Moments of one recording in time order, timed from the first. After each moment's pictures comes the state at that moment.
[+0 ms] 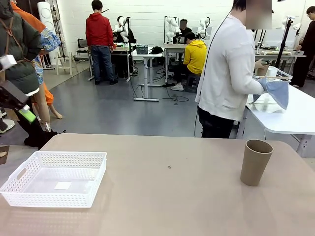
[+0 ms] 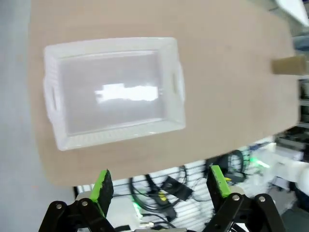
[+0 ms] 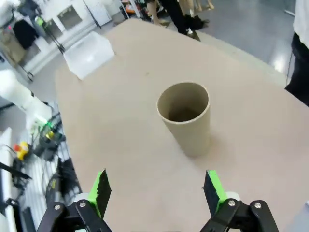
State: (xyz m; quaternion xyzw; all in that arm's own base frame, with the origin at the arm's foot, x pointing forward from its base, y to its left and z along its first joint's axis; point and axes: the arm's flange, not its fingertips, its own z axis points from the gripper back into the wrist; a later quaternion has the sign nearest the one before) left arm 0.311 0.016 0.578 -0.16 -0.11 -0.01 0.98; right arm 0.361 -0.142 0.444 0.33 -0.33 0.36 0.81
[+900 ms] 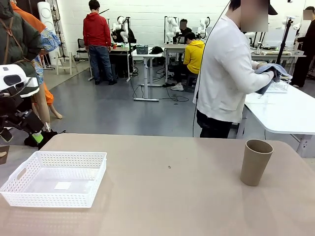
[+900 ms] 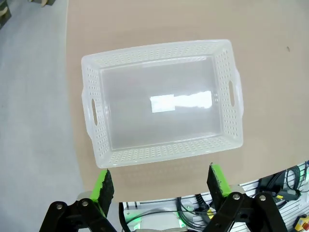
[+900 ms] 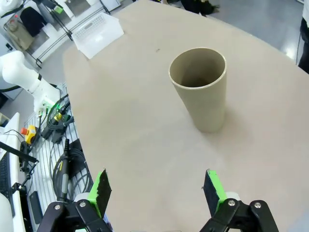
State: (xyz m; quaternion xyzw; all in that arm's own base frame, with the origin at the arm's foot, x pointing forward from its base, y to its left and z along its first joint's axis) left arm 0.320 -0.005 0.531 -0.03 -0.14 -0.03 0.99; right arm 0.345 -0.151 0.421 0.34 -0.28 0.38 0.81
